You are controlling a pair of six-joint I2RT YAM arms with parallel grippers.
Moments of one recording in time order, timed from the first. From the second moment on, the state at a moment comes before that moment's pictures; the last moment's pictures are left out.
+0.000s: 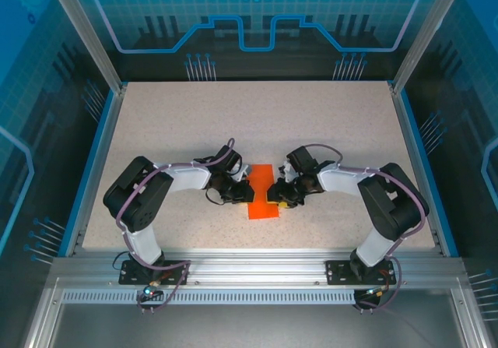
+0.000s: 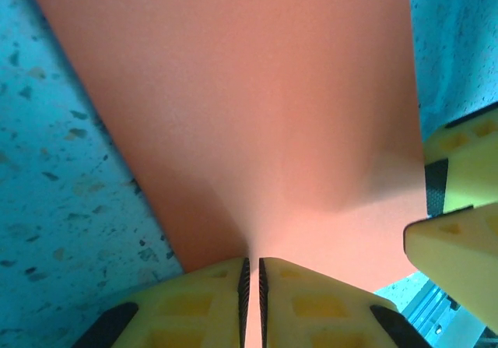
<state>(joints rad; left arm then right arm) -0.57 1.79 0.89 -0.28 0.58 -0.56 0.53 1.67 0.79 -0.33 -0.61 0.70</state>
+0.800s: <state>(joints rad) -0.70 1.32 0.80 -0.33 0.35 -0.40 0.44 1.78 0.97 -0.32 -0.66 0.67</state>
